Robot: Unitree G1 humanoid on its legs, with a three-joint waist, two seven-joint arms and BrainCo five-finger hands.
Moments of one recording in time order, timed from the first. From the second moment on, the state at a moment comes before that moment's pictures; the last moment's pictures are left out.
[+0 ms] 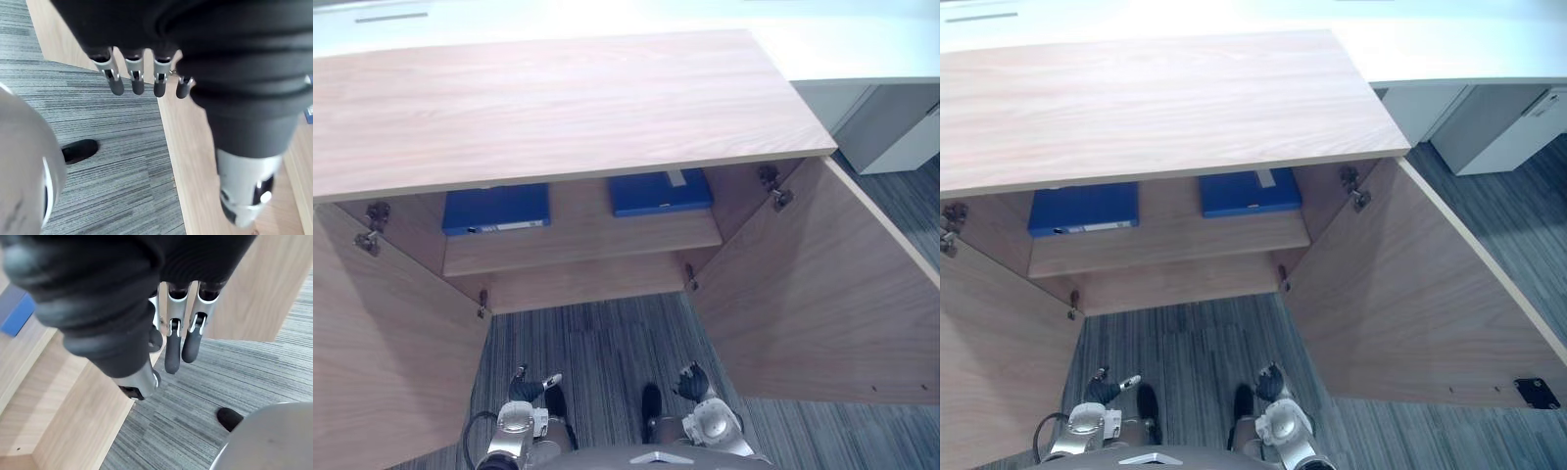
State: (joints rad) left arm 0.04 0.03 0.06 0.98 0.10 -0.06 0.23; right arm 0.06 -0.09 0.13 0.85 -0.44 -0.06 -0.27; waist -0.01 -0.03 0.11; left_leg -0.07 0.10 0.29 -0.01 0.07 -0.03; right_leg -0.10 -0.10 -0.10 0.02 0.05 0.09
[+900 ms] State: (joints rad) left arm 0.08 0.04 0.16 1.07 0.14 -0.03 0.17; right arm 0.23 -0.04 -0.54 0.52 0.01 -0.03 -0.37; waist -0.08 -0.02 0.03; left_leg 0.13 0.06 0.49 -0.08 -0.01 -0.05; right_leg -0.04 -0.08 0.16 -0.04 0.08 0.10
